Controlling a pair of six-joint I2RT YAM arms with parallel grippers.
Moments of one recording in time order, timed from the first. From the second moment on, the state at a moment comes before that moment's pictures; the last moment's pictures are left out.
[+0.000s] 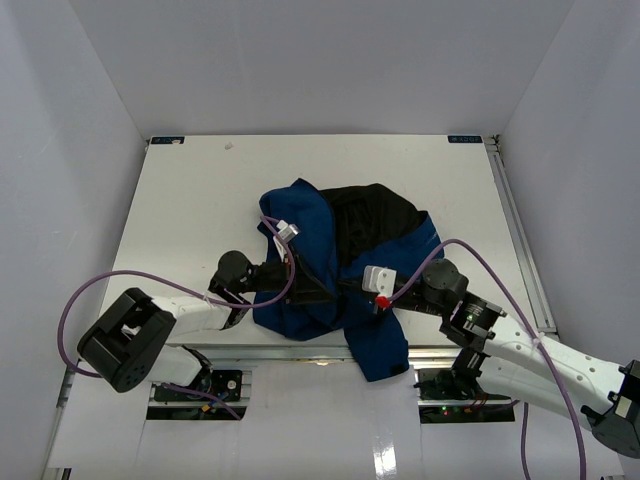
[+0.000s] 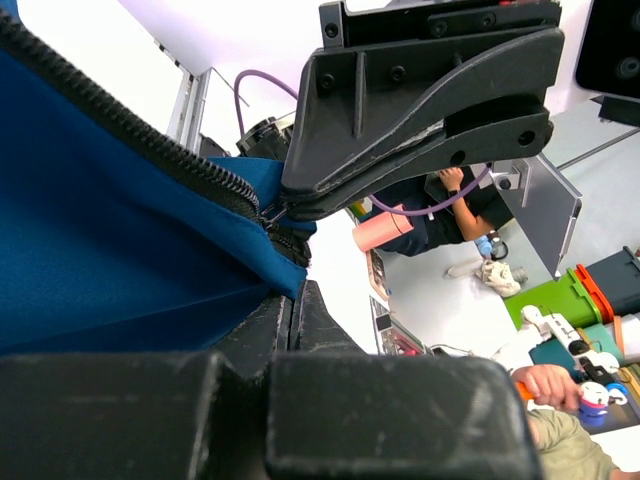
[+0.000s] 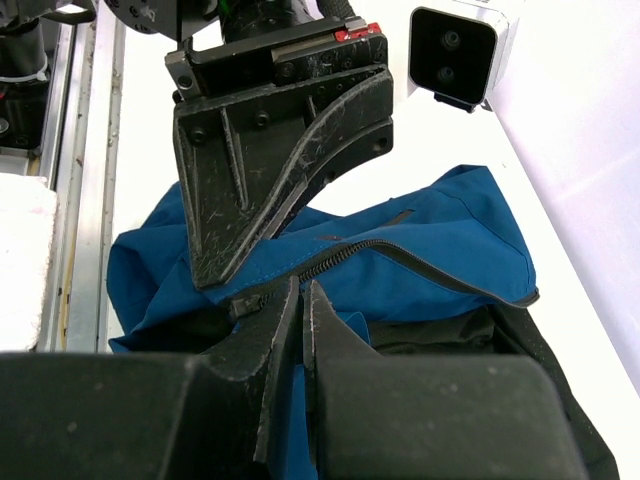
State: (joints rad) left arm -0.66 1.35 0.36 1.22 0.97 -1.12; right arm 0.96 0.74 0.51 0.15 -0.37 -0.50
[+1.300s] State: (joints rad) left arm -0.68 1.11 0.33 0.56 0.59 -0.72; right arm 0.48 1.52 1.02 0.31 -0.27 -0.42
